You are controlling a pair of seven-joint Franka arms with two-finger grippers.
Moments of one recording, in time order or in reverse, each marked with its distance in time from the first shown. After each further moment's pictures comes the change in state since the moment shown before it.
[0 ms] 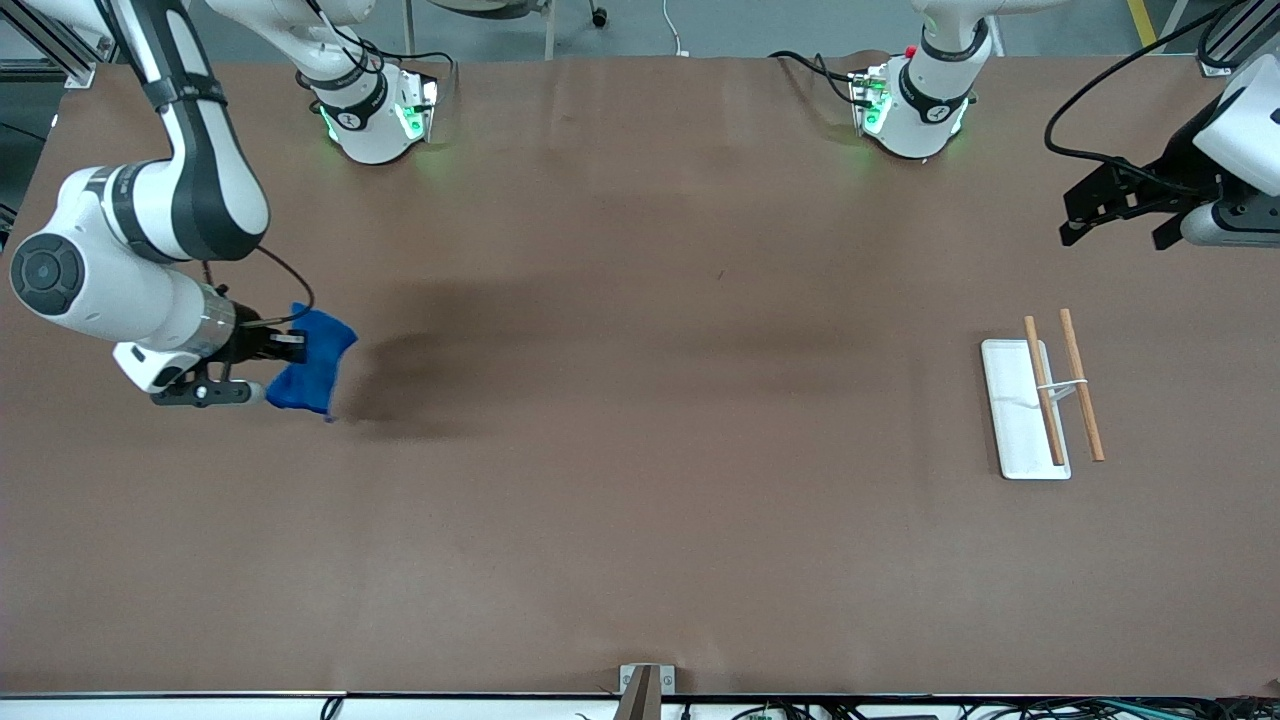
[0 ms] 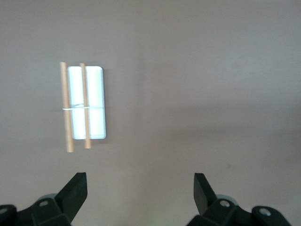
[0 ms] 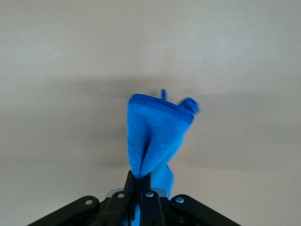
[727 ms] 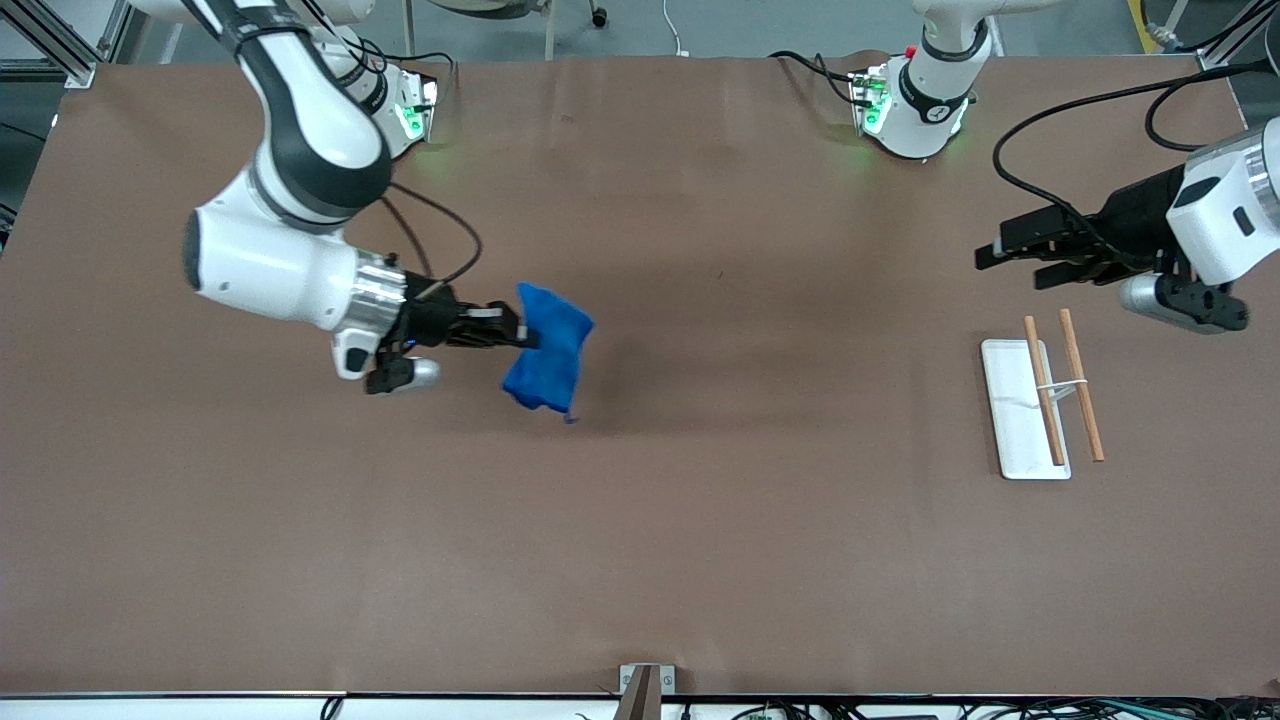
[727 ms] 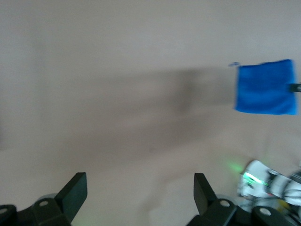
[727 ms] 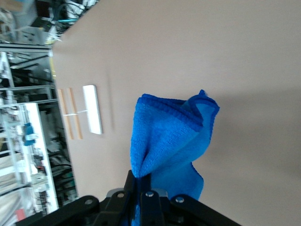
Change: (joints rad) left arm 0.027 0.135 0.007 -0.004 -0.432 -0.020 0.114; right arm 0.033 0.112 0.363 0.108 0.721 0.290 0.005
